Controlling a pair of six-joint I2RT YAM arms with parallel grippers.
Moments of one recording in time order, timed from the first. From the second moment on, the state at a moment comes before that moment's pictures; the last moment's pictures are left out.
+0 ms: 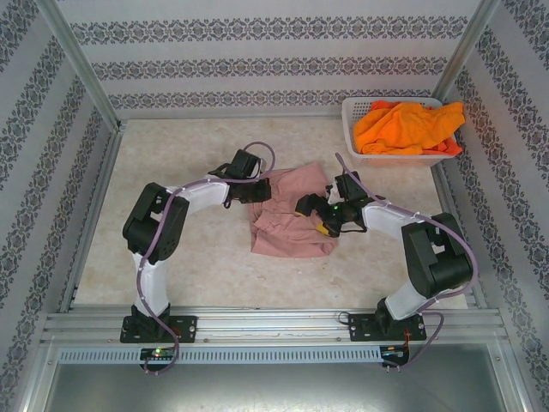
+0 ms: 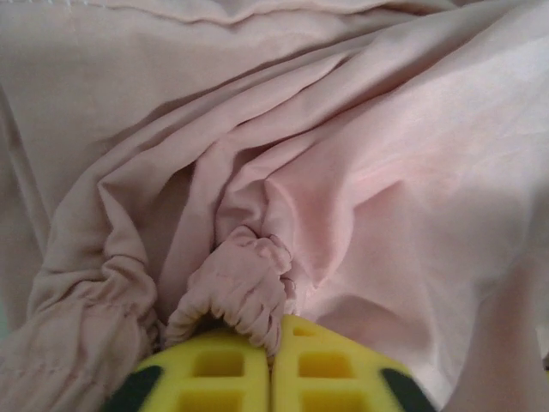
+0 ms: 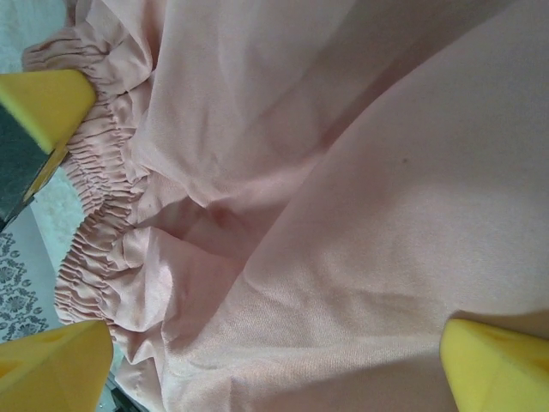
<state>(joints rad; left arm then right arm) -0.46 1.99 1.31 -0.24 0.28 -0.52 0.30 1.59 0.79 -0.21 -0.59 0.81</state>
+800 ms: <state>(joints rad) -0.28 1.91 1.13 -0.13 0.36 -0.53 0.31 1.61 0.71 -0.06 -0.65 0.83</state>
